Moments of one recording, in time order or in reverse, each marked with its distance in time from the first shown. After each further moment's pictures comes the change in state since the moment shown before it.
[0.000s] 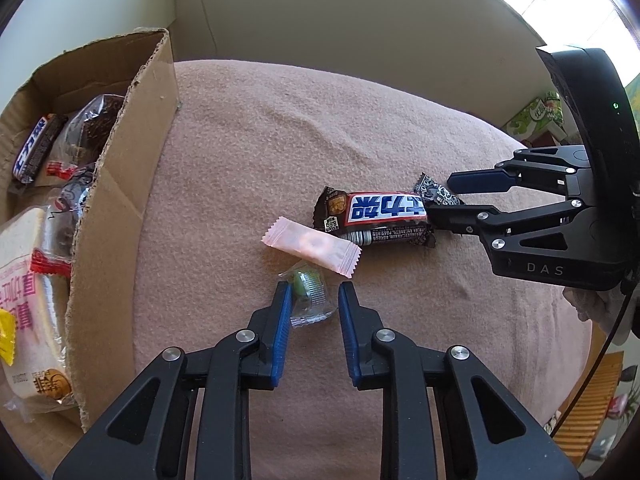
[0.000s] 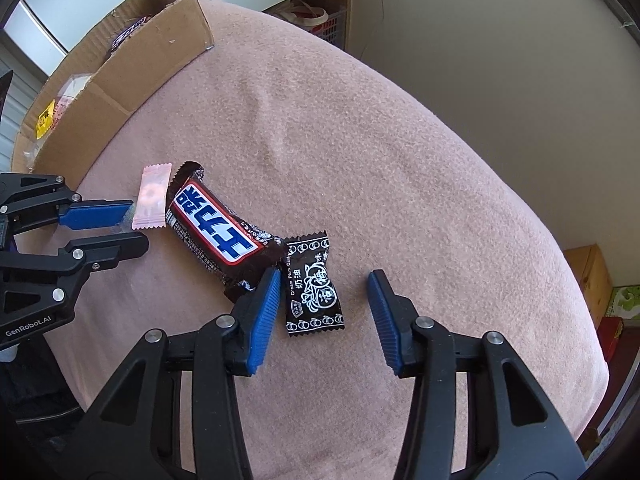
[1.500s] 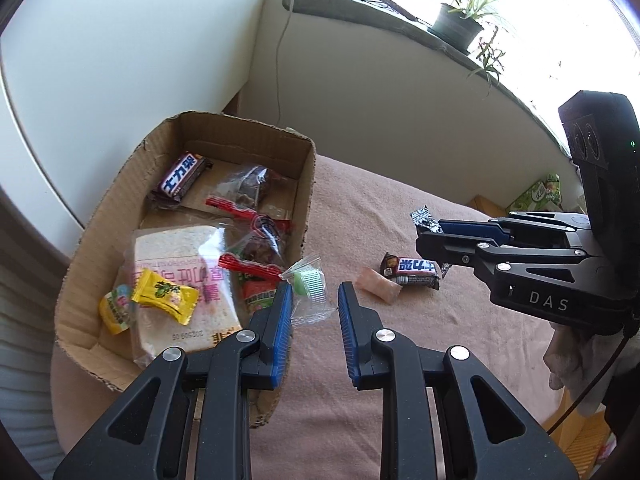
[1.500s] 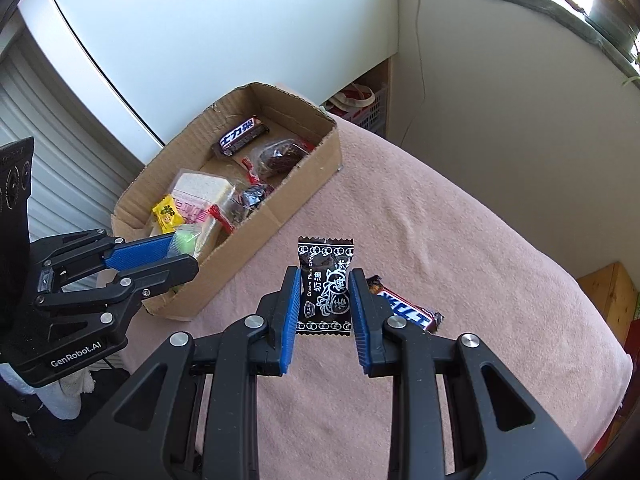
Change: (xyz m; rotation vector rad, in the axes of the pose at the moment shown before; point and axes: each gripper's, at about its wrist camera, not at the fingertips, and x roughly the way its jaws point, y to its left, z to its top) left arm -0.136 0.098 -0.038 -0.155 -0.255 0.037; right arm -0.096 0.089 0.028 0.066 -0.233 0.120
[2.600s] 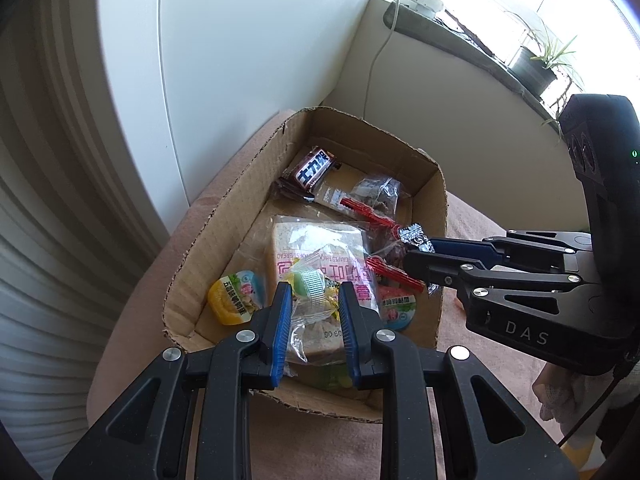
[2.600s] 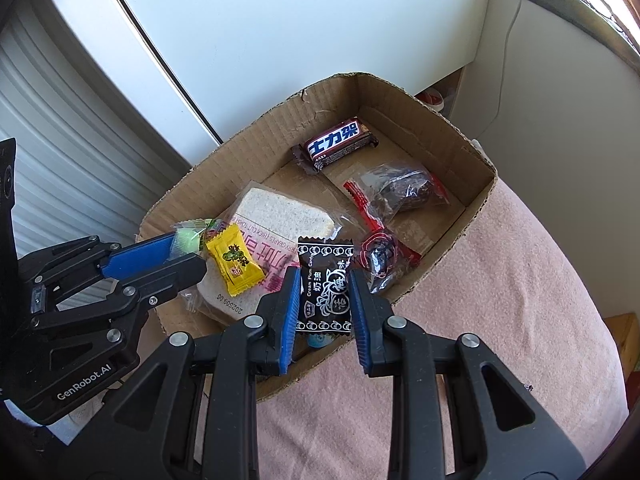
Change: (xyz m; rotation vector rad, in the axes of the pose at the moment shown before) left arm -0.010 0.079 -0.008 -0.170 -0.035 0.135; right arm 0.069 0.091 0.049 -0.126 0.071 0.059
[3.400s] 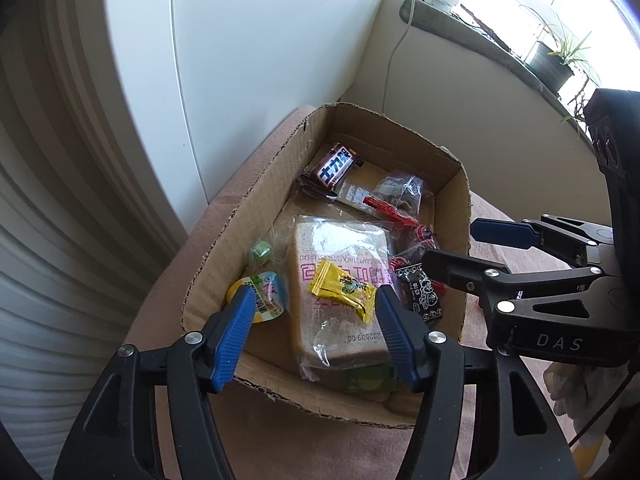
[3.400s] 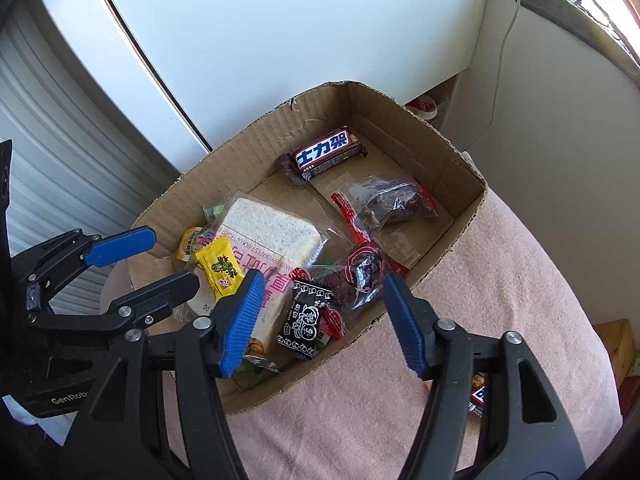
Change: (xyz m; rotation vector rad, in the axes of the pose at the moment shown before) left arm 0.003 0.003 0.001 -0.007 0.016 0.077; right arm -0.002 -0.004 0.004 -0.013 -0.024 -0.036
